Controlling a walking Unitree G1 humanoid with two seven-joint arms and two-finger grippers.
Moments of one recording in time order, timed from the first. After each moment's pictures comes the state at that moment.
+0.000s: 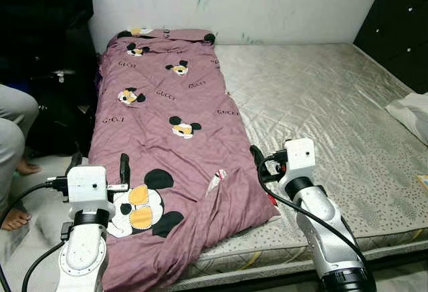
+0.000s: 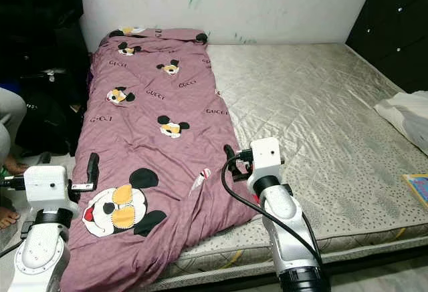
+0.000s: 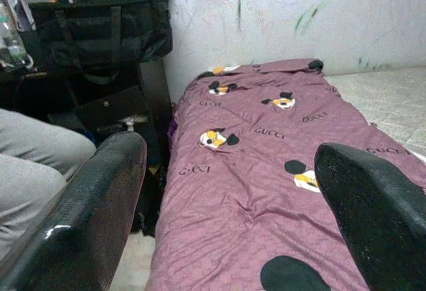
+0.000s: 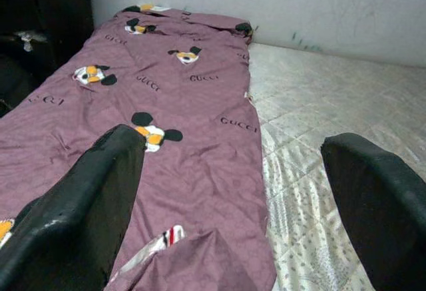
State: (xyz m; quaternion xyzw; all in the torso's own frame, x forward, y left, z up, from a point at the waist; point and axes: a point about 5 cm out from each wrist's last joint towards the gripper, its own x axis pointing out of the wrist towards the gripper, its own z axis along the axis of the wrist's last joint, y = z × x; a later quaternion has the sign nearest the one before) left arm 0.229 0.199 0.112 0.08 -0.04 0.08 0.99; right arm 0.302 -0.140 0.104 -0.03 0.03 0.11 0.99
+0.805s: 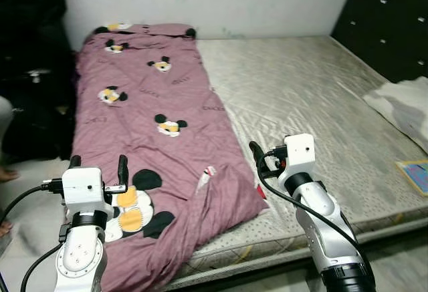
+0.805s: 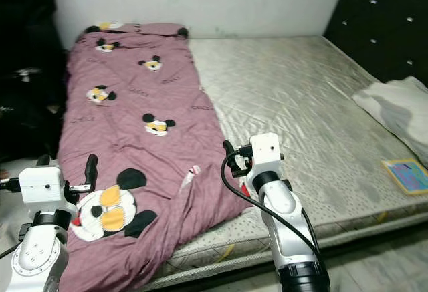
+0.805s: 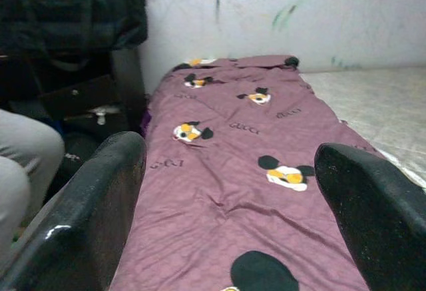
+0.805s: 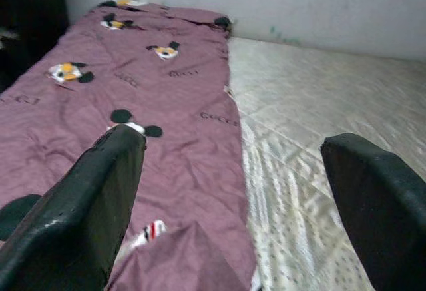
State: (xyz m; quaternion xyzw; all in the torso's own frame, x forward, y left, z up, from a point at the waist) left arm 0.229 0.201 0.111 0.06 -0.04 0.09 0.99; right arm 0.307 -0.139 0.110 -0.03 0.02 0.12 0.99
